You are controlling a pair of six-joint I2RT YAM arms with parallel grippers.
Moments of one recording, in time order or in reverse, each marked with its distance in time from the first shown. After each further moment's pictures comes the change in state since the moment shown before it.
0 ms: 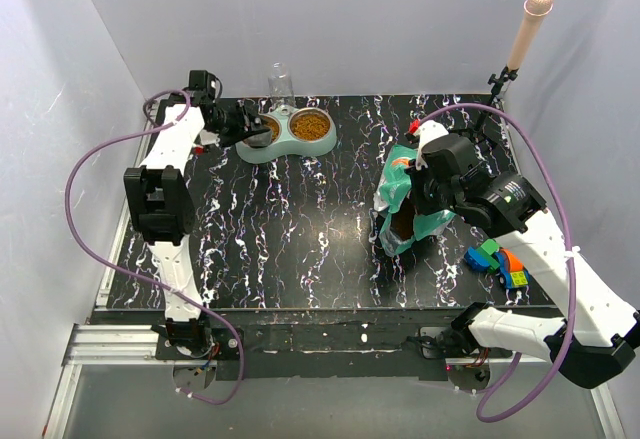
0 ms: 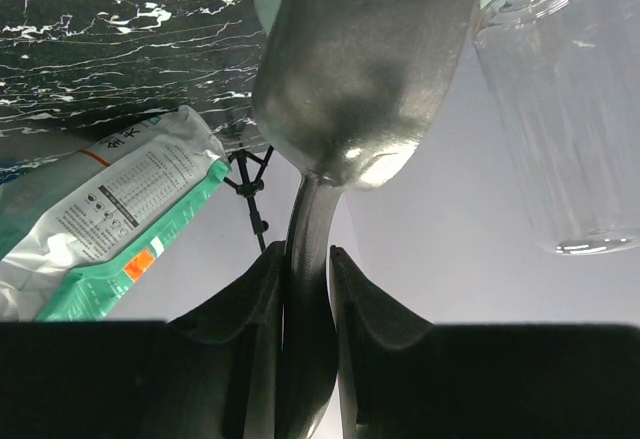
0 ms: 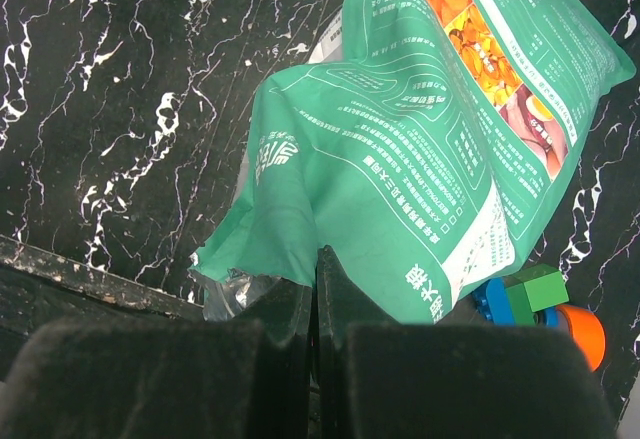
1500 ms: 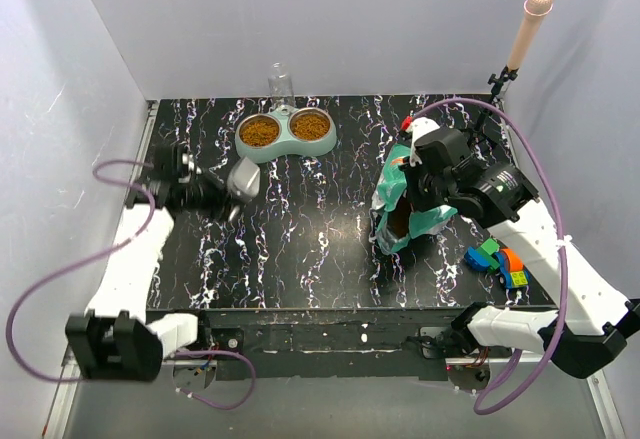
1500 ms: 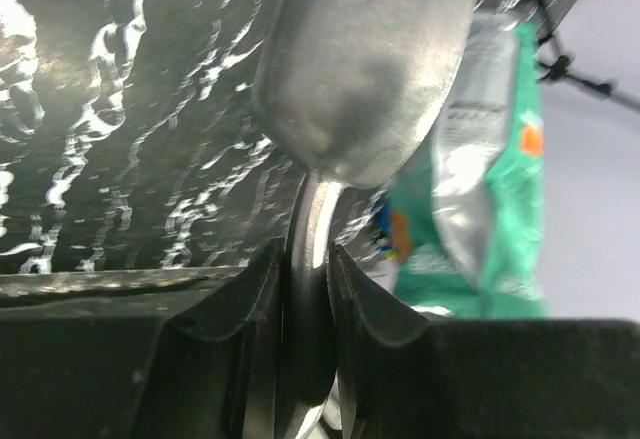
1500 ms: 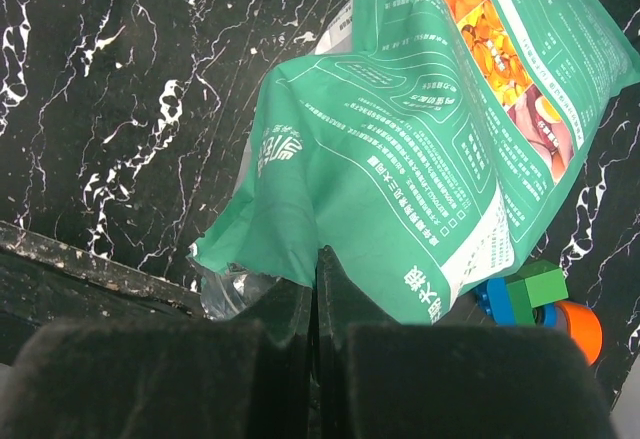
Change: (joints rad) left arm 0.000 -0.824 -0.723 -0.019 -0.126 0.906; right arm 0.000 0.056 0.053 -0.040 -0.018 -0.008
